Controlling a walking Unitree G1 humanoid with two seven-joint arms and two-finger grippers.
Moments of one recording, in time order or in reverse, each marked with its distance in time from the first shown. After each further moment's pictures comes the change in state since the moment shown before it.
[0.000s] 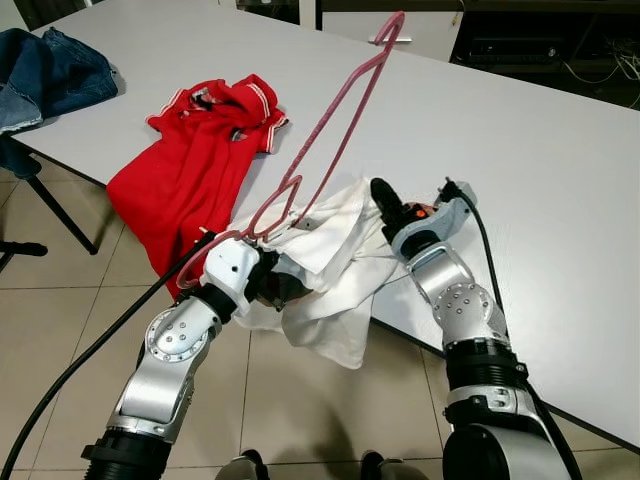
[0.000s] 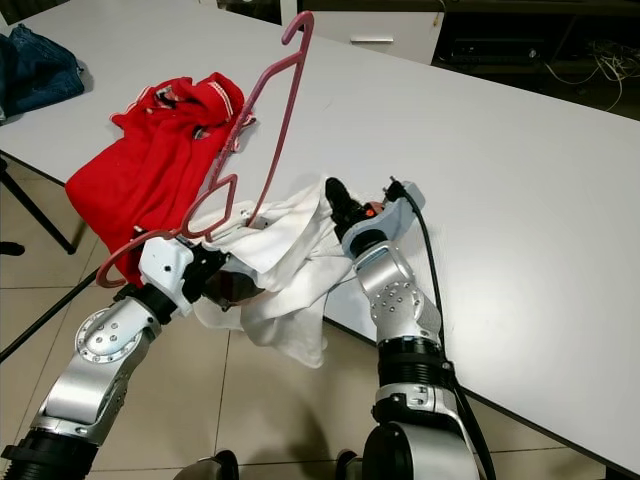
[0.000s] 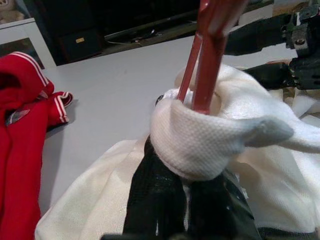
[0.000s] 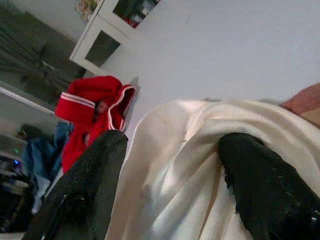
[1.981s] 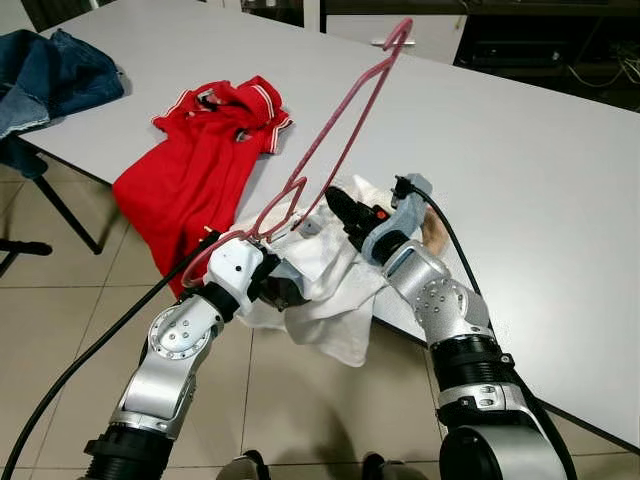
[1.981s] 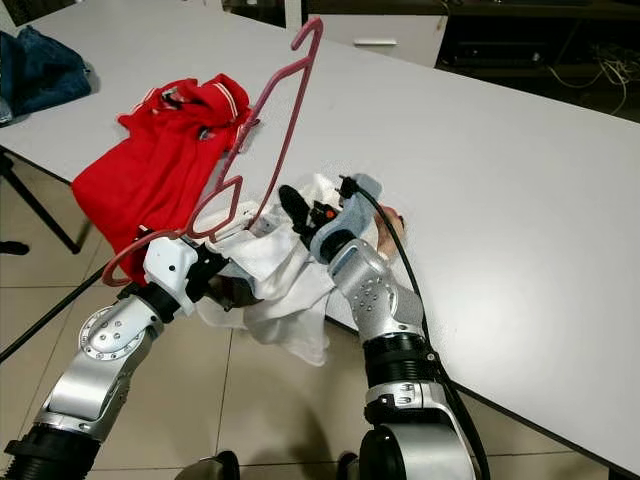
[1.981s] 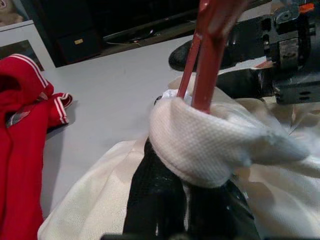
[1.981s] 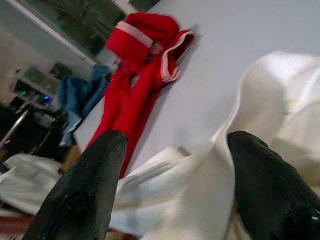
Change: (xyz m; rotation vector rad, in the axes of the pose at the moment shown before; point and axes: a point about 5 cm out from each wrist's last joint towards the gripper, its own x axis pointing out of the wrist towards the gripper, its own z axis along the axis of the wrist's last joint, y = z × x) left arm 0.003 -0.001 -0.001 0.010 0.003 -0.019; right arm 0.004 0.030 -0.030 -0.110 0.190 0.189
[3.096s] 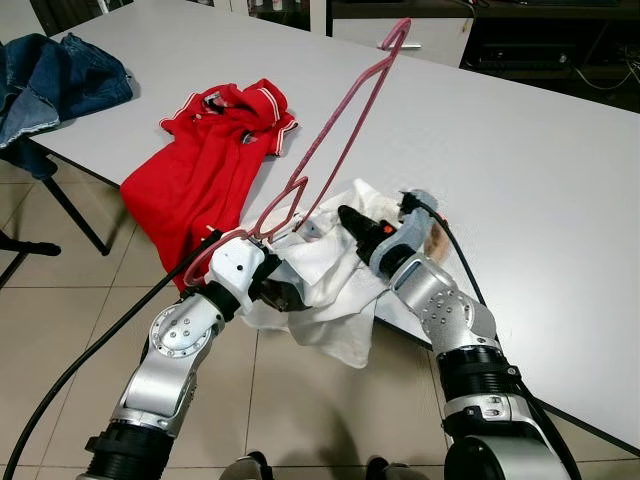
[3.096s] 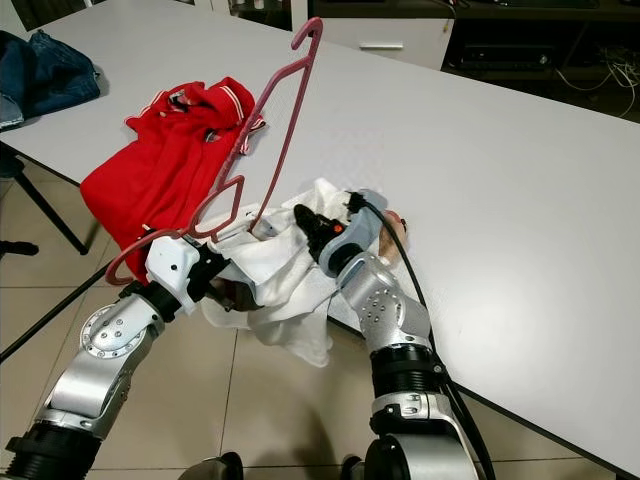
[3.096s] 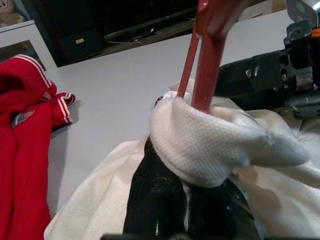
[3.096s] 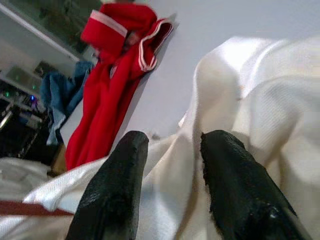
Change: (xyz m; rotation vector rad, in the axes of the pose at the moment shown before) left arm 0.001 0.000 -0.001 0.001 0.005 -0.012; right arm -0.011 -0.022 -0.003 0.014 -0.010 -0.094
